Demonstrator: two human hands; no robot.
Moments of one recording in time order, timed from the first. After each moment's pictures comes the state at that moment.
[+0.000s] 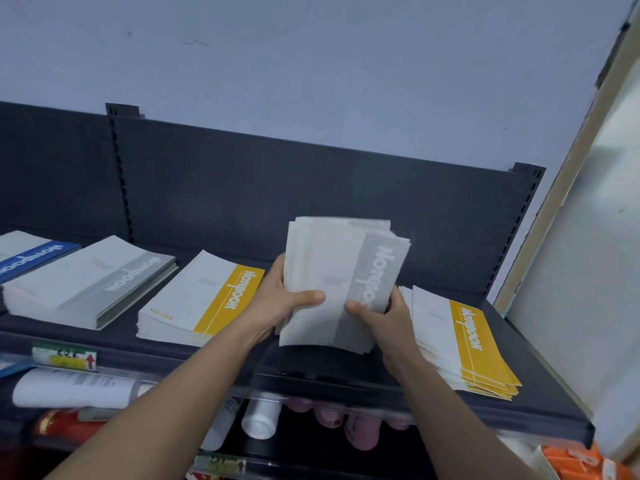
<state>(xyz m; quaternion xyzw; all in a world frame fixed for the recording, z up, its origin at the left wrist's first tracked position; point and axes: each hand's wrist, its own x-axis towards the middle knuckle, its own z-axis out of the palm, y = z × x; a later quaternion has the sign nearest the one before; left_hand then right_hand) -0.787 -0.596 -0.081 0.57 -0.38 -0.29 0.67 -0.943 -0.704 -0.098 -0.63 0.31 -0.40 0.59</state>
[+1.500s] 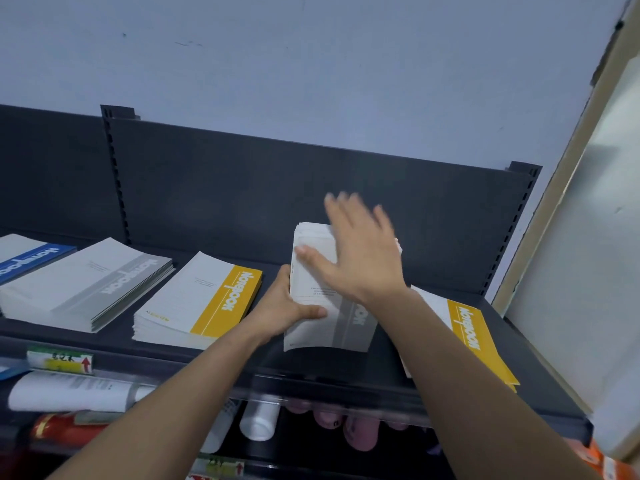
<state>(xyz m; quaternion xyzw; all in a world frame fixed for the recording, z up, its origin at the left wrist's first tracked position) -0.777 -0.610 -0.099 0.64 -0.45 -0.24 0.57 -0.914 -0.668 0.010 -0.91 0.24 -0.32 -0.11</state>
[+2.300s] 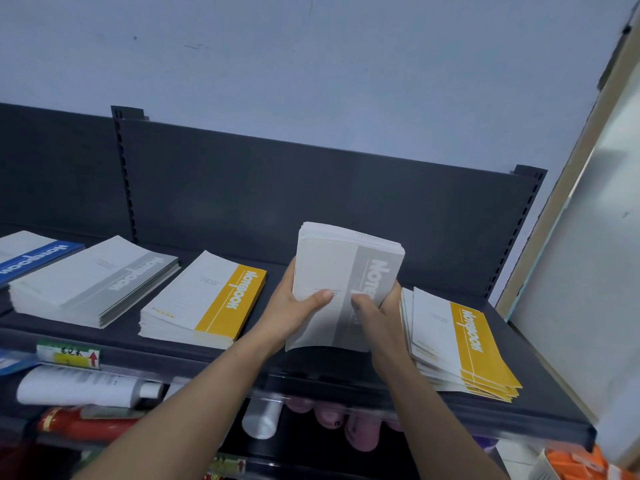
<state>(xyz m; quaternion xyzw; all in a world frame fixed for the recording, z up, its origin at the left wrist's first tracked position) -0.801 -0.604 -0.098 0.59 -0.43 -0.21 0.65 -0.938 -0.671 -0.079 -0.64 0.29 -0.44 0.56</state>
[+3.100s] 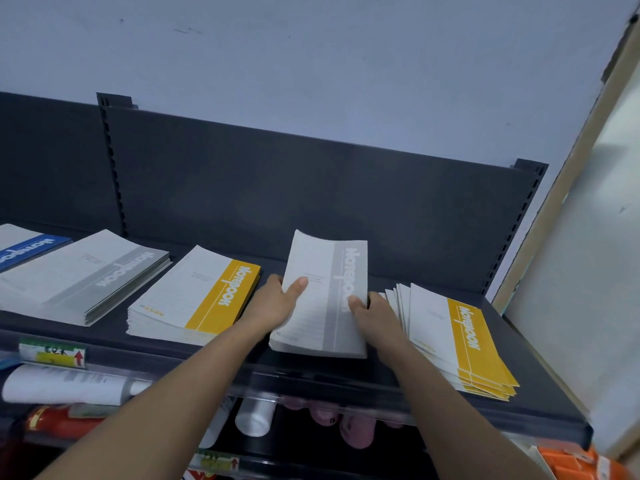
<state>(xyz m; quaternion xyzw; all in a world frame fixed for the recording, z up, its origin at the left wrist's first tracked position) -0.777 -0.617 -0.100 0.81 -0.34 -0.18 0.44 -0.927 -0.713 -0.095 -0.76 0.45 -0.24 0.40</state>
